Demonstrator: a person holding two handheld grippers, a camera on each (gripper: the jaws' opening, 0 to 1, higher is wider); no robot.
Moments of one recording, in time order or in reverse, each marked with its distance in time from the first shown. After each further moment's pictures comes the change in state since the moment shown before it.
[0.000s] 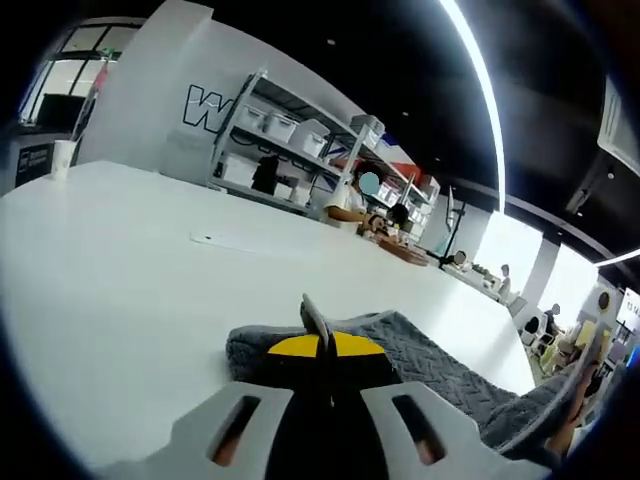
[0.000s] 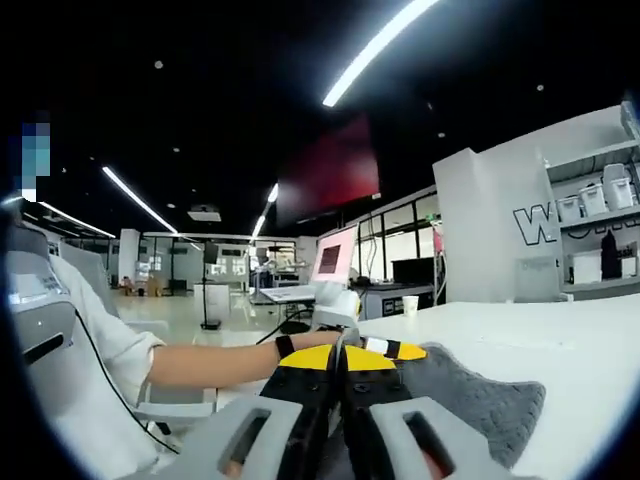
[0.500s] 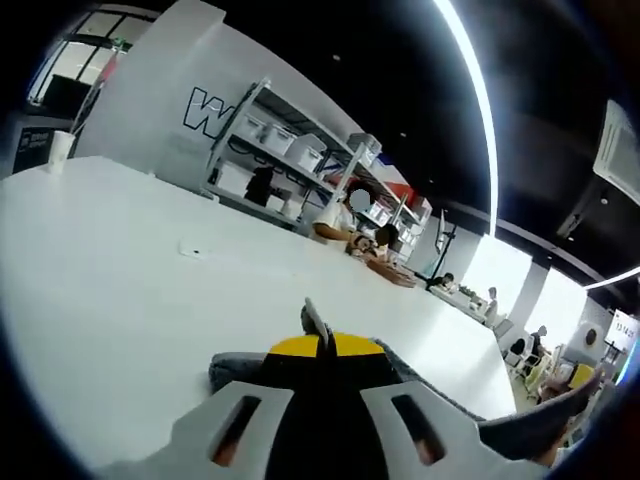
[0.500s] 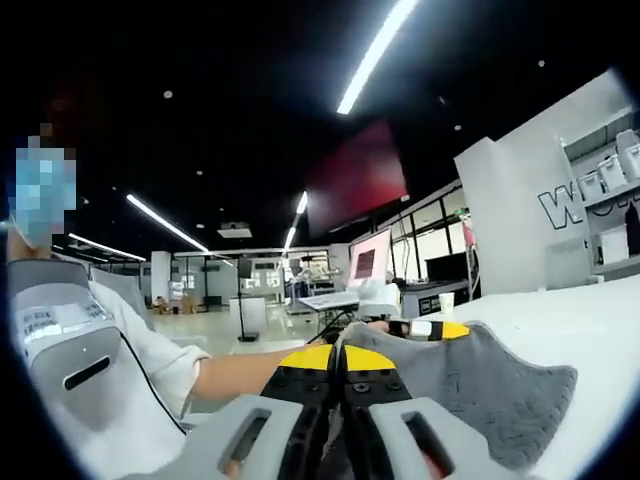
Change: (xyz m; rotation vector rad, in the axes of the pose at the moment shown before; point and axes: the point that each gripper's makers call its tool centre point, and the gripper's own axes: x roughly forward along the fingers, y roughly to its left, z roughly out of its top) left arm 0.006 -0.010 0.026 -0.052 -0.059 -0.050; right arm -0.015 0.025 -0.001 0.063 0.015 0.092
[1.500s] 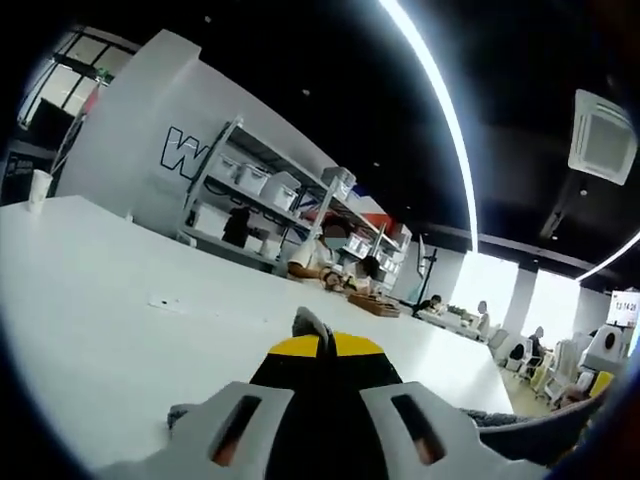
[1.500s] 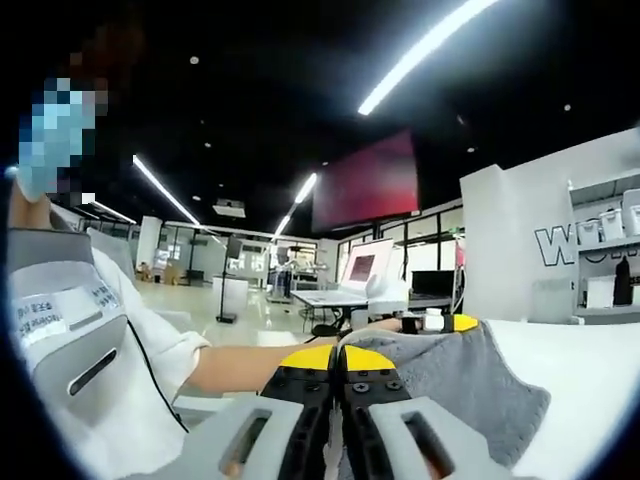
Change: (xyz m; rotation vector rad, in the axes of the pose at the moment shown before) left arm 0.009 -0.043 0.037 0.083 -0.170 -0.084; right arm -0.011 0.037 0.015 -0.157 -0.013 -0.071
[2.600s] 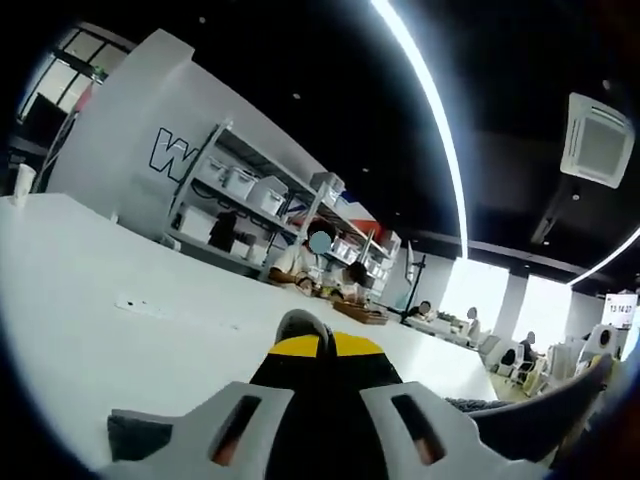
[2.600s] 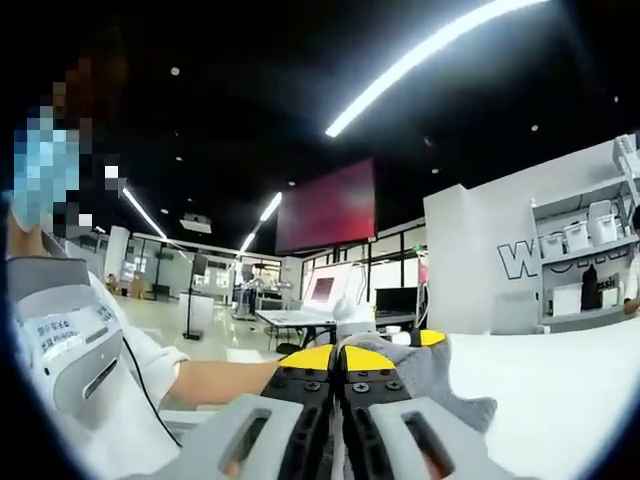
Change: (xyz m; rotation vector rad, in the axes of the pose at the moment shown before) left arm 0.032 -0.054 -0.012 -0.016 -0.016 -0.053; right arm -0.052 -0.032 0.033 -0.013 -0.073 -0.155
